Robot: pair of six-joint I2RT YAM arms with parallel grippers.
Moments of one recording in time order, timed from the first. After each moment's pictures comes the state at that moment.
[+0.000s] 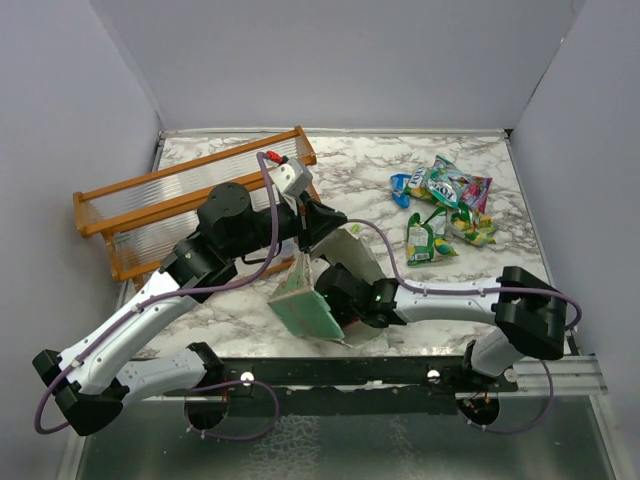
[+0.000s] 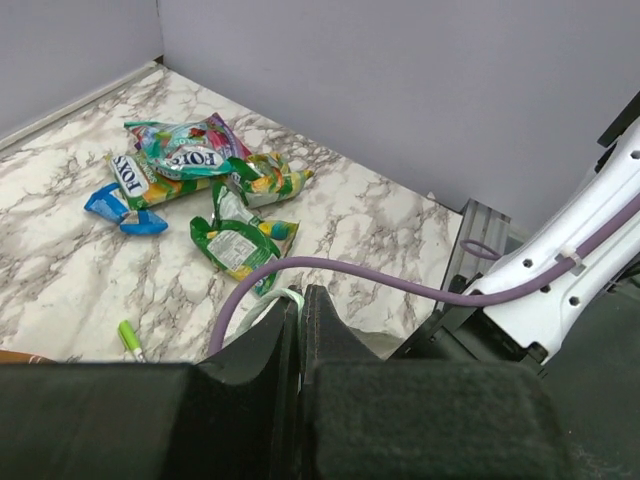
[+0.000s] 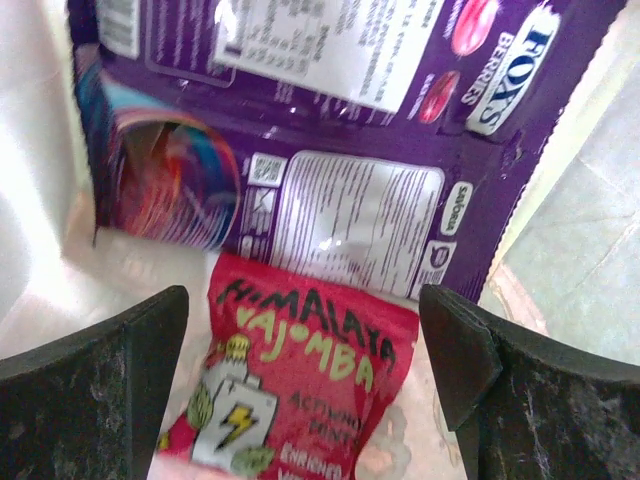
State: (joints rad) left arm -0.81 1.01 1.17 -0.17 0.35 -0.24; right arm 1.21 1.54 0.86 -0.23 0.22 0.18
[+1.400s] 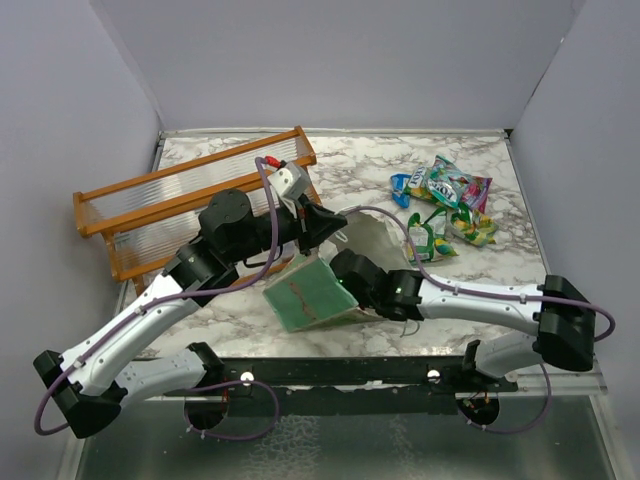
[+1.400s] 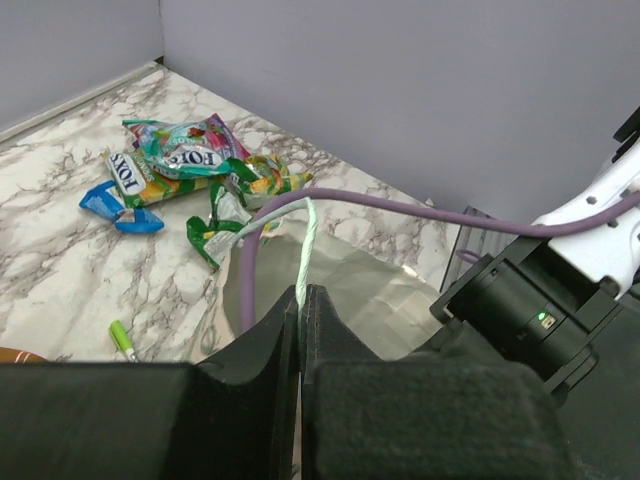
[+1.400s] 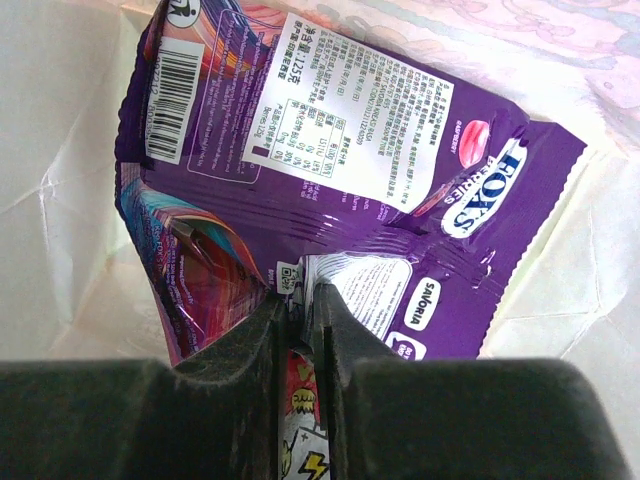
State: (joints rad) left arm -0.81 0.99 1.10 -0.11 0.32 -0.27; right arm 1.18 1.42 0.92 -0.18 0.12 0.22
